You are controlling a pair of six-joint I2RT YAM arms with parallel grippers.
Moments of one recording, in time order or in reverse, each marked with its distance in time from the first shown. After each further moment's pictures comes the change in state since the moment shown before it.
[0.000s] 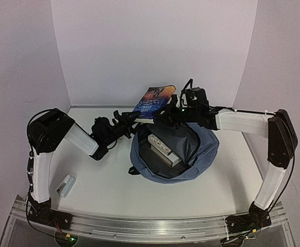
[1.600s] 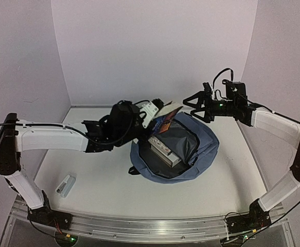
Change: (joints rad) left arm -0.413 -0.474 0.246 -1.216 -0.610 1.855; right arm -0.295 -0.324 -0.182 -0.145 -0.264 -0.361
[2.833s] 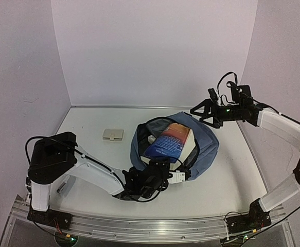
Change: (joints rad) left arm -0.297 0.423 -0.120 0.467 -0.361 0.766; right arm -0.057 -0.059 -0.021 -0.227 0.003 -0.201
